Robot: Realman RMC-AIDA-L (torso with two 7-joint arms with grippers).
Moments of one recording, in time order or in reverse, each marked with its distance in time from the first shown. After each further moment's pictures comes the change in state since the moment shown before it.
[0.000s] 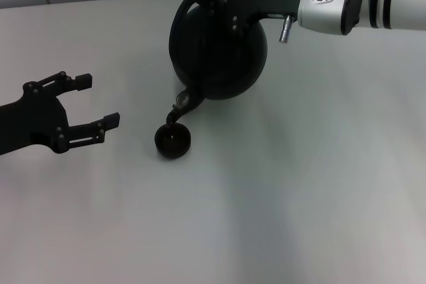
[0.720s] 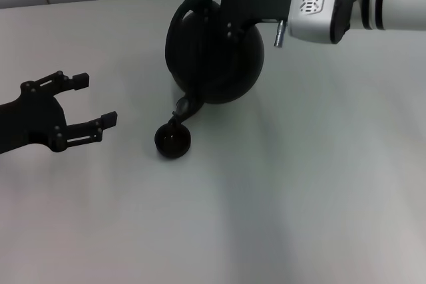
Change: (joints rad) left arm 0.002 0.002 0.000 0.000 0.000 -0.014 0.000; right arm -0.003 0.001 -0.057 -0.037 -0.036 0.028 0.009
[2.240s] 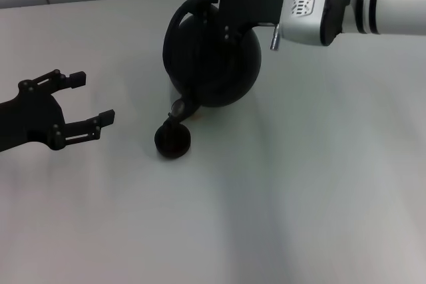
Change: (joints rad) left arm 0.001 -0.001 0.000 0.000 0.000 -0.023 0.016; right arm -0.022 0.001 -0.049 -0.025 0.005 0.049 0.062
